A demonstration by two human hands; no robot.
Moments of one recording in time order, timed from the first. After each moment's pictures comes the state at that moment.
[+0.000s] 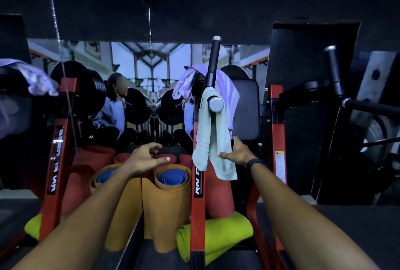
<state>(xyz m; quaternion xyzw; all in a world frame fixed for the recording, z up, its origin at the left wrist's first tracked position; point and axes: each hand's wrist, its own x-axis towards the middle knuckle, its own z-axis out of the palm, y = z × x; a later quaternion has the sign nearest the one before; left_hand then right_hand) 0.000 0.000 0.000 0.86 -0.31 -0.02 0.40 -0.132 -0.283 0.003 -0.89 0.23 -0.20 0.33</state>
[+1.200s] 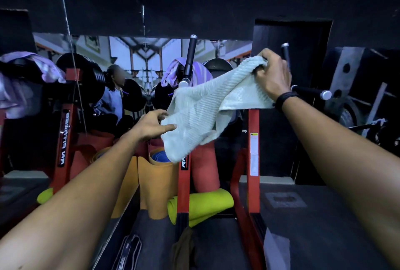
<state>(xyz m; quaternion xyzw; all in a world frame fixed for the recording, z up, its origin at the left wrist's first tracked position) -0.248 0.013 0.056 0.84 -0.35 0.06 0.40 -0.450 -0.238 0.173 -0.81 0.18 -0.55 0.11</state>
